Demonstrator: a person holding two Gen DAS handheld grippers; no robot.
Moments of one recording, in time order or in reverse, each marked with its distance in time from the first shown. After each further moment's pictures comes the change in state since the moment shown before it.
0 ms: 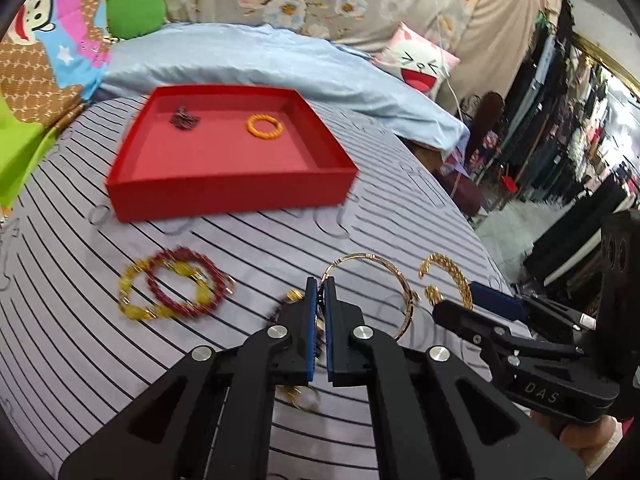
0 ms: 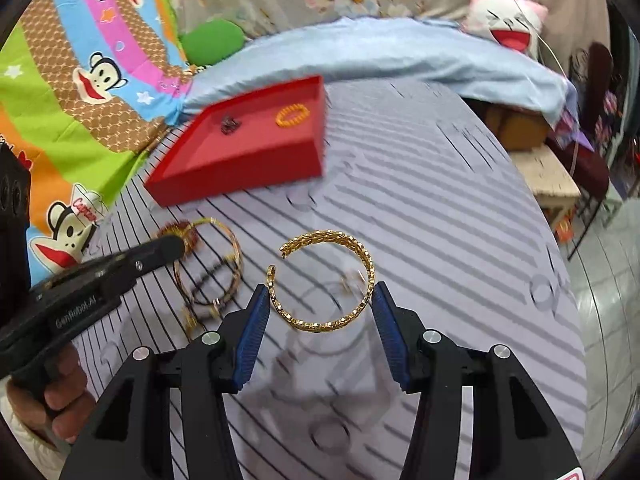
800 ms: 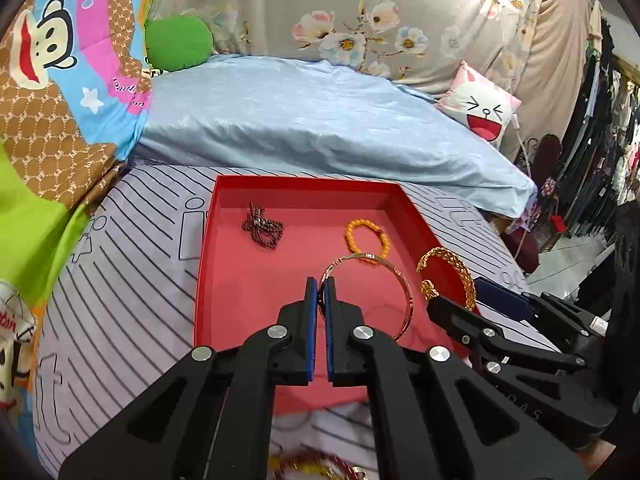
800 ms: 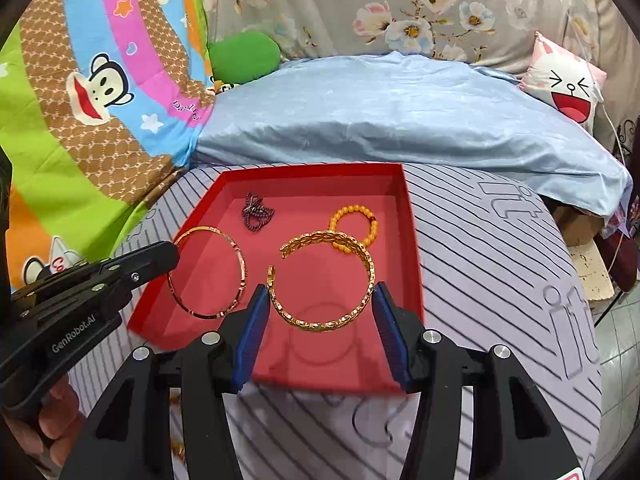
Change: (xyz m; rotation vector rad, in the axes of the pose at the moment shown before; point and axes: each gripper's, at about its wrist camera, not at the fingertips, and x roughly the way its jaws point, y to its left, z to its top) left arm 0.053 0.090 0.131 -0.033 -0.100 0.175; right arm 0.112 0.065 0.147 -0.114 -0.068 0.022
